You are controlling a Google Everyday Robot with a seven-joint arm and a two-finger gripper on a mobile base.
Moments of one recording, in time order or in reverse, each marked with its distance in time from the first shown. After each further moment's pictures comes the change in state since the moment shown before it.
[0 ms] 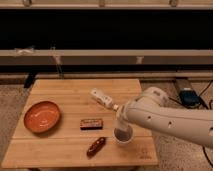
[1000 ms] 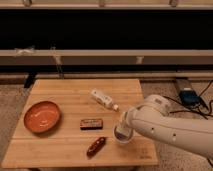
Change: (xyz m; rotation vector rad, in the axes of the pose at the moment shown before) arm 0.014 -0.019 -0.004 0.035 -0.021 0.039
